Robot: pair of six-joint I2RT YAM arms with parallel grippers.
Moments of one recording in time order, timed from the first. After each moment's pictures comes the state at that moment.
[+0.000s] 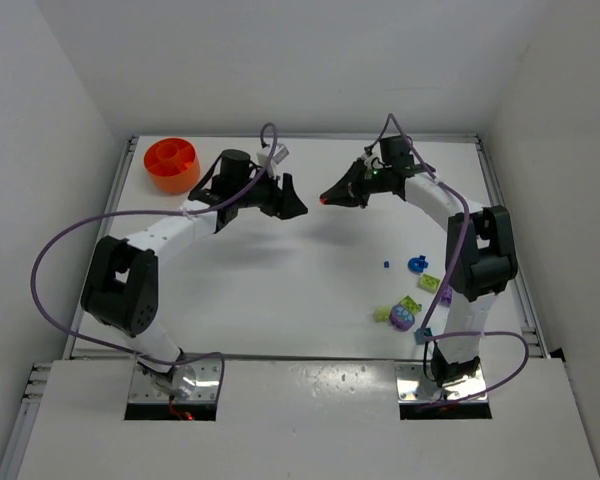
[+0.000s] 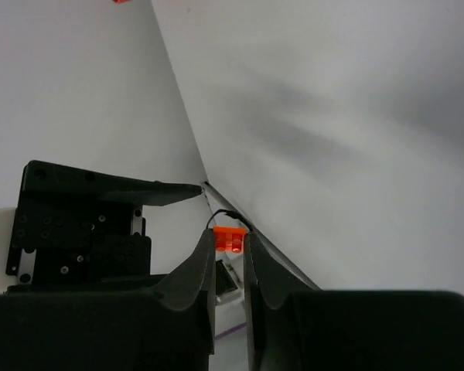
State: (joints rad) left arm -0.40 1.63 1.16 -0.02 0.60 -0.20; right arm 0.22 1.92 1.40 -0.29 -0.81 0.93
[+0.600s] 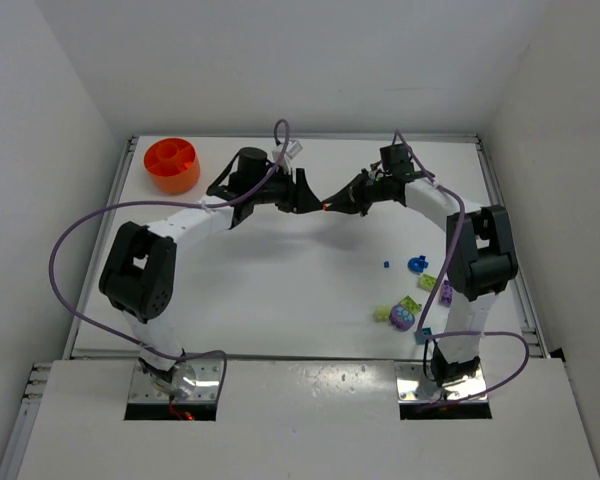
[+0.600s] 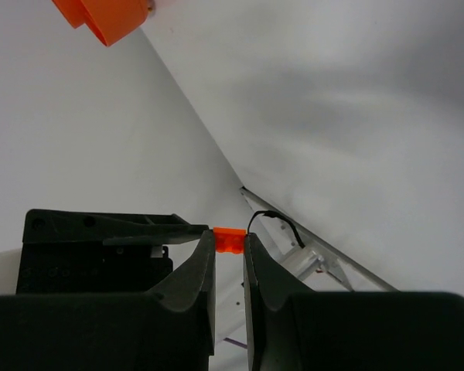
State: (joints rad) left arm -0.45 1.76 1.25 0.09 0.62 -0.40; right arm 0.22 1.93 1.33 -0.30 -0.77 1.17
